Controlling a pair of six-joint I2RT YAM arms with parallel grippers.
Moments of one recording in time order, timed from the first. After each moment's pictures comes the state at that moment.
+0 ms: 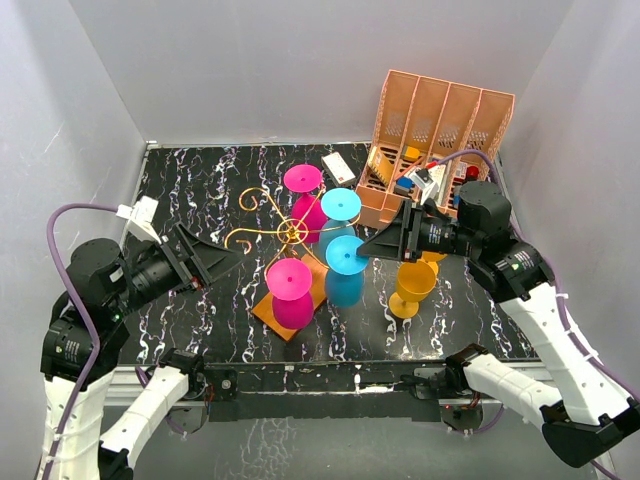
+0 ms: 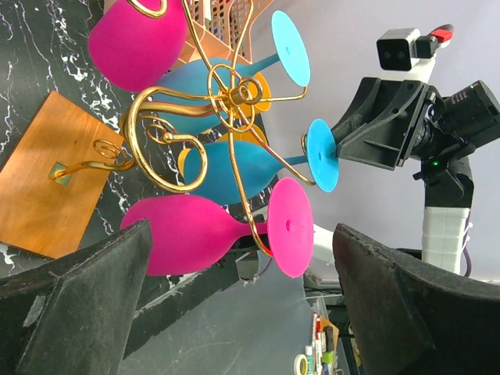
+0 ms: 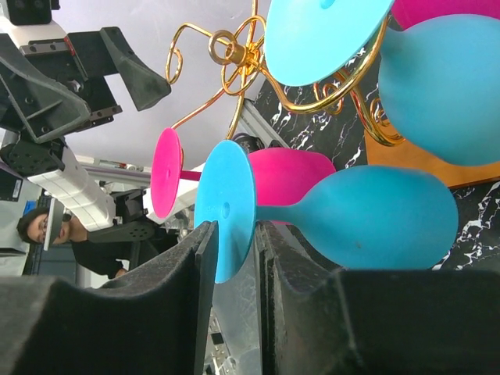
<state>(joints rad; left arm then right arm) -0.26 0.62 1.26 -0.92 0.49 -0.82 0.45 0.91 1.16 -0.56 -0.75 0.79</state>
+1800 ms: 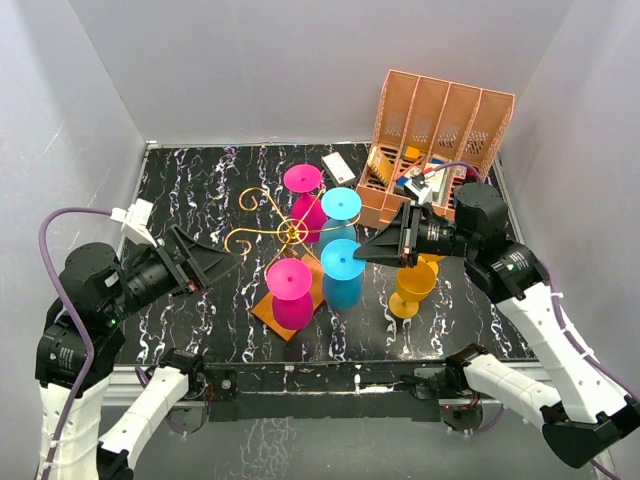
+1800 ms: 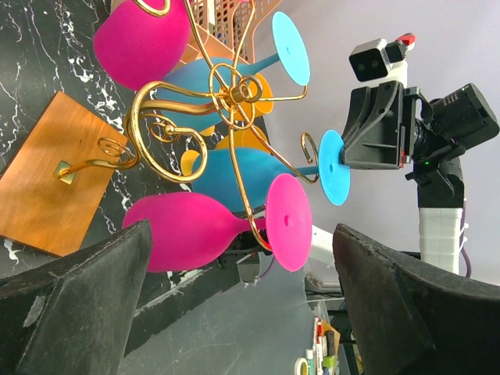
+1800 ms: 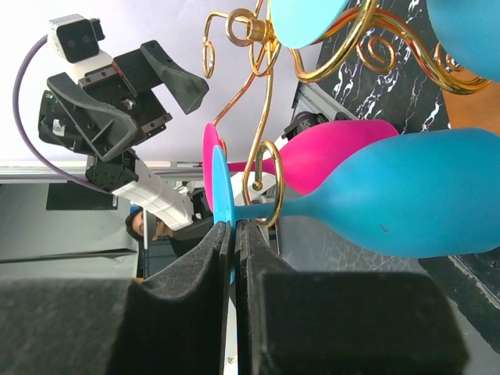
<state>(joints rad) -0.26 0.61 1.29 -0.96 0.47 -0.82 0.45 0.90 1.12 -0.49 -0.83 1.10</state>
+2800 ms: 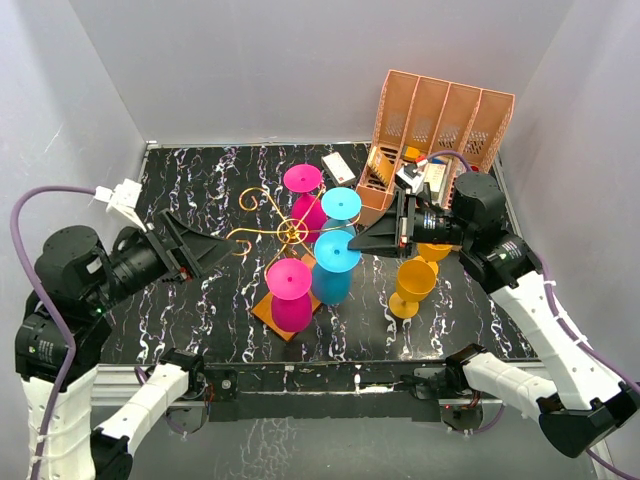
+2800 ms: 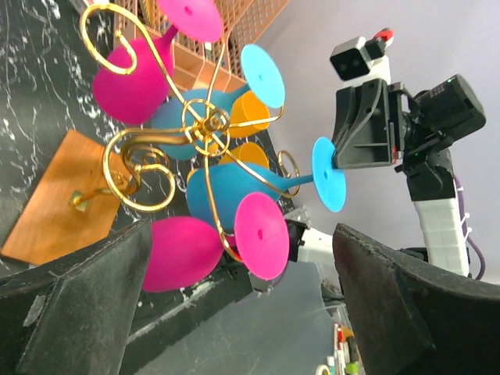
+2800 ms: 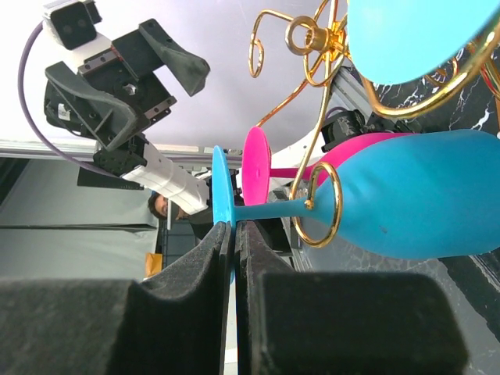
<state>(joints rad) -0.26 0.72 1.47 -1.02 0.46 -0.74 0.45 0.97 1.15 -0.38 -0.92 1.17</state>
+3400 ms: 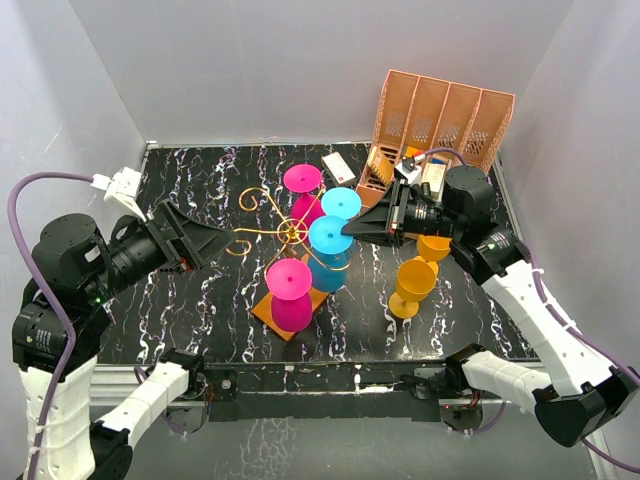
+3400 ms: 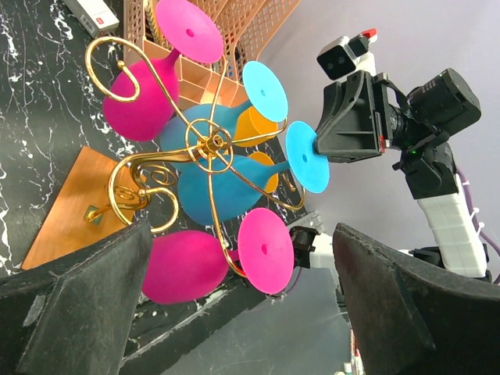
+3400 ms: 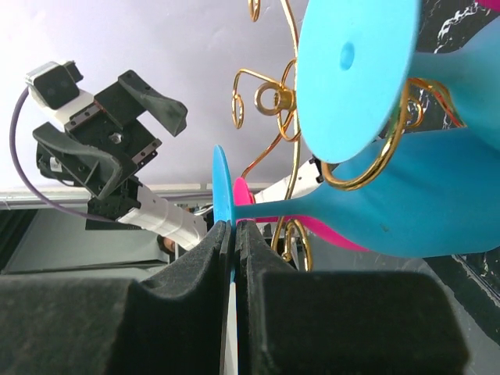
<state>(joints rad) -0.26 0.79 1.58 -1.04 0.43 -0.67 0.45 1.03 1.15 -0.32 -0.83 1.24</state>
